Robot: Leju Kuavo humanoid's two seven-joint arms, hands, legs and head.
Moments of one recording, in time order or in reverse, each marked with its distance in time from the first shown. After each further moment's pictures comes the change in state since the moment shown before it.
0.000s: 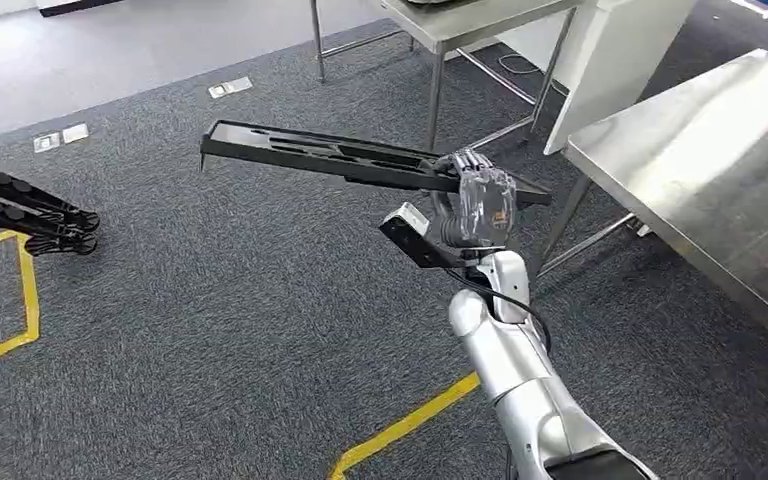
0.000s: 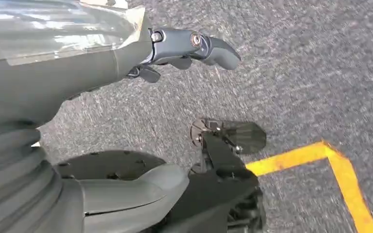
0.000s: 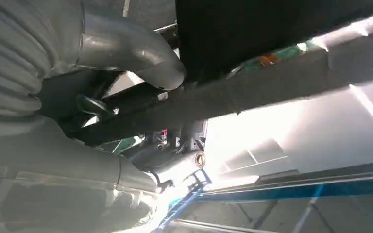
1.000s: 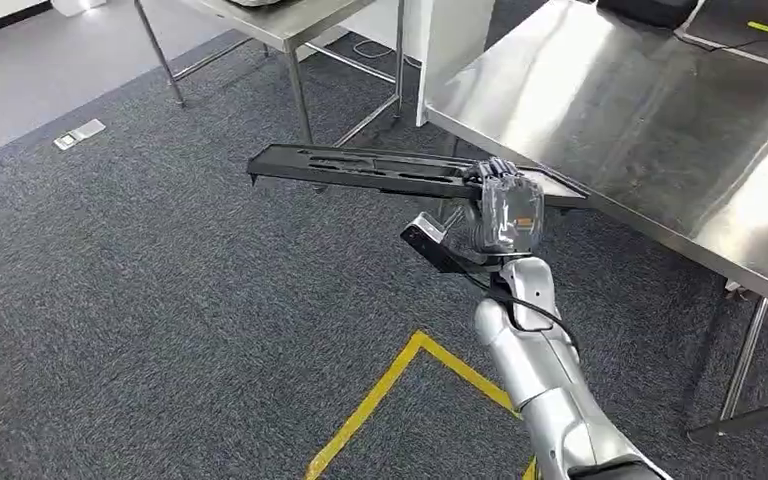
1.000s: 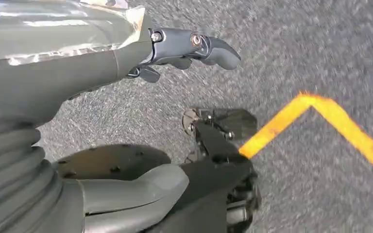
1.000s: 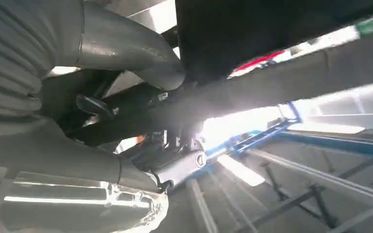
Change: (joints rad) left arm 0.014 0.017 0.007 0.001 -0.016 -0.100 -0.034; right arm 0.037 -0.093 -0.015 -0.050 0.189 0.010 0.149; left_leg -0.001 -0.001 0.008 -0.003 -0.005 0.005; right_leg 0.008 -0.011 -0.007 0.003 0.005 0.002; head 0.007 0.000
